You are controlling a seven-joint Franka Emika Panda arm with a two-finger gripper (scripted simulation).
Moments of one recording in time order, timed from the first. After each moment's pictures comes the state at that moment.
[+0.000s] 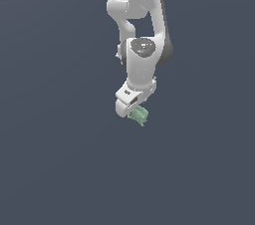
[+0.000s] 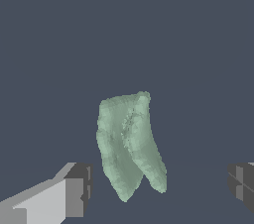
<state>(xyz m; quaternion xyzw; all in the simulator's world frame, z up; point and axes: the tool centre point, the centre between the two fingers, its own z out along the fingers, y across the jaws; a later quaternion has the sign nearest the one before) -0.018 0.040 0.137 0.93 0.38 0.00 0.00</state>
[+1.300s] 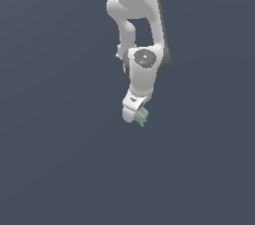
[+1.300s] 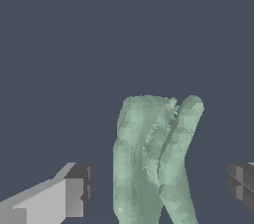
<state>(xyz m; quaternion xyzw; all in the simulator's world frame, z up) -0.028 0.052 0.096 0.88 0.47 0.00 0.00</state>
